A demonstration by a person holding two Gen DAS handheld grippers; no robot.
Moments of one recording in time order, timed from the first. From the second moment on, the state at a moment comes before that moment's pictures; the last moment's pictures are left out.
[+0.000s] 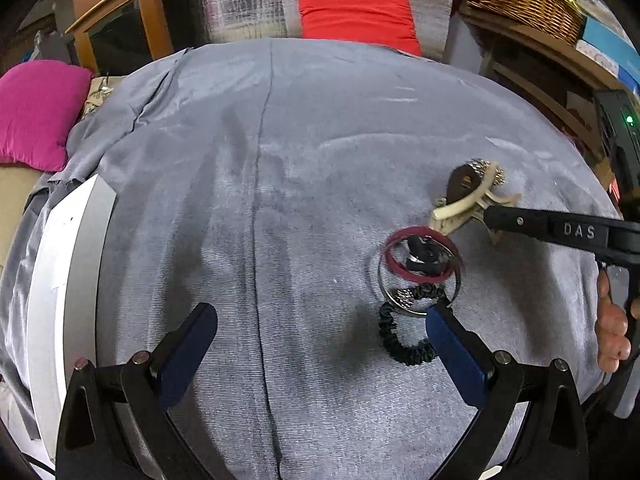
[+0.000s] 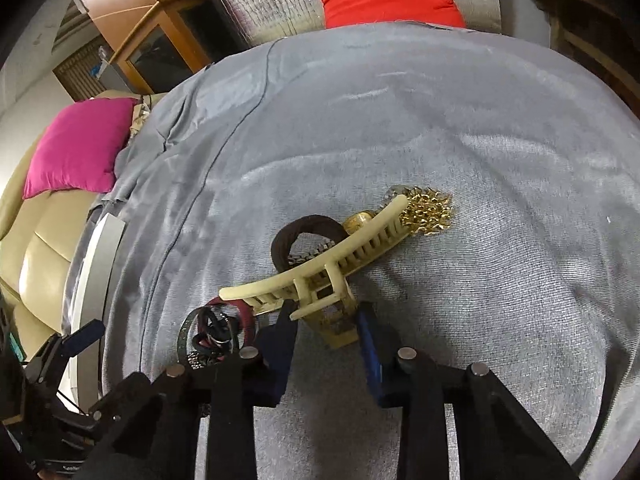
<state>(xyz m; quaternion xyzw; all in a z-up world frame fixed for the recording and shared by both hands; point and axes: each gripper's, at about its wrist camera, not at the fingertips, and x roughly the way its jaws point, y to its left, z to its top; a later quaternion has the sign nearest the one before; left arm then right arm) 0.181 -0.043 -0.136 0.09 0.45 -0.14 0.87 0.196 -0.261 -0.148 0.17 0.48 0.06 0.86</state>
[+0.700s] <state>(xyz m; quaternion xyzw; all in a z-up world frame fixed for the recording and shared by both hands) 0.219 -0.060 -0.152 0.03 0.51 -0.26 0.82 0.213 -0.293 -0.145 0.19 0.44 0.02 0.88</state>
